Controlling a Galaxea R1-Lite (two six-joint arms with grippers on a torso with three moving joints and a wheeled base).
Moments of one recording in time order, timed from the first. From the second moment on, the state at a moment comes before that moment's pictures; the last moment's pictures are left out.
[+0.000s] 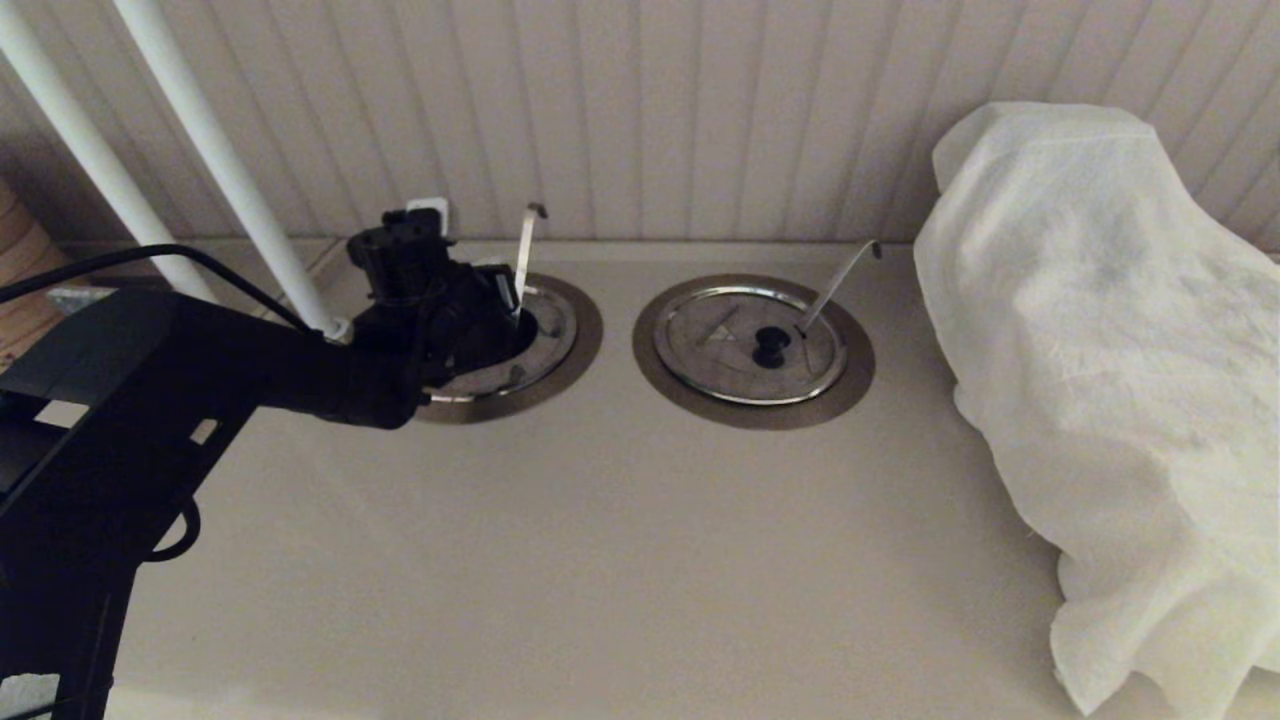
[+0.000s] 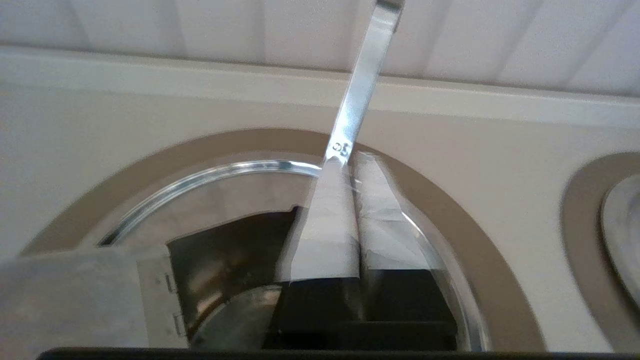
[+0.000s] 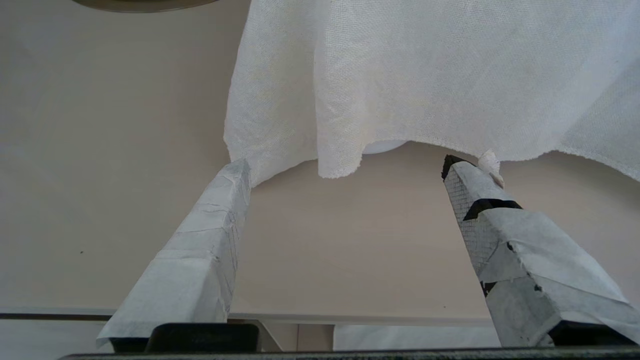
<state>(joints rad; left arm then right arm) -0.24 2.27 -1.59 -0.80 0.12 -0.08 0.00 0.00 0.00 0.00 0.00 0.00</state>
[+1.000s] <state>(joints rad) -0.17 2.03 -1.40 -0.63 0.01 -0.05 0.00 0.00 0.00 0.00 0.00 0.00</state>
